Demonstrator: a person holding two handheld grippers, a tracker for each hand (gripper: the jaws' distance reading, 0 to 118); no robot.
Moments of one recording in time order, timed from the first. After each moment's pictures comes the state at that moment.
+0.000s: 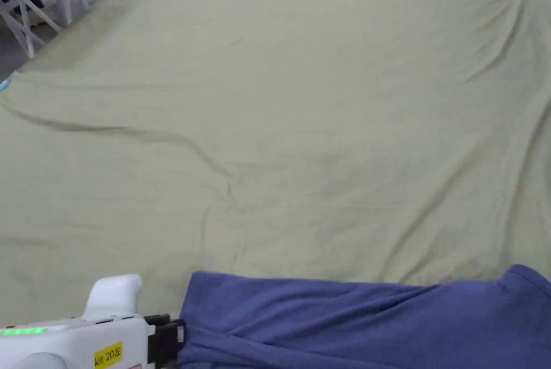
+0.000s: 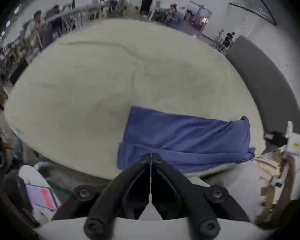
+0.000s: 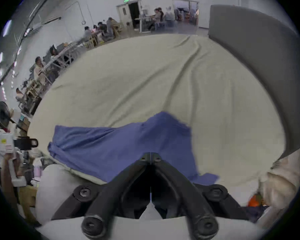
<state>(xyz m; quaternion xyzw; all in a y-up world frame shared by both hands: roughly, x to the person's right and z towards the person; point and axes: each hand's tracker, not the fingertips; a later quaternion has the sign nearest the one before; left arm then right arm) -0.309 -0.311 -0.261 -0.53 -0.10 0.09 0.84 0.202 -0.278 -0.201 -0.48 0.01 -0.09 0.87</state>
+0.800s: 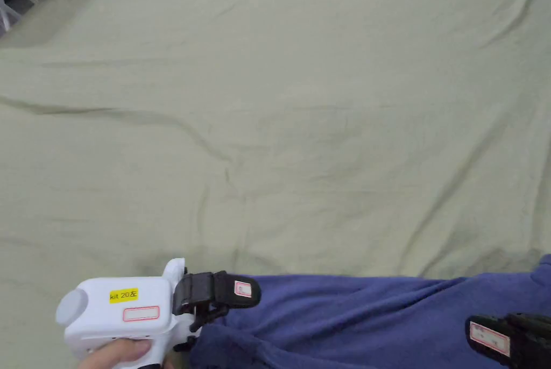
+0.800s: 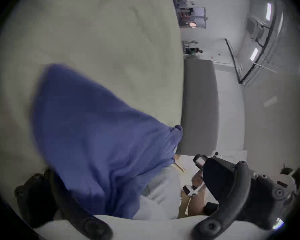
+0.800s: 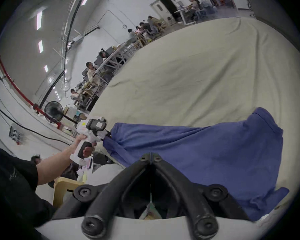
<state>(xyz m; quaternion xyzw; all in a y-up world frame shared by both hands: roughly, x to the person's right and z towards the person) -0.303 -0.458 -0.368 -0.57 -0.37 0.46 0.58 0.166 -0.301 -0.242 -0.45 0.25 -0.20 0.83</state>
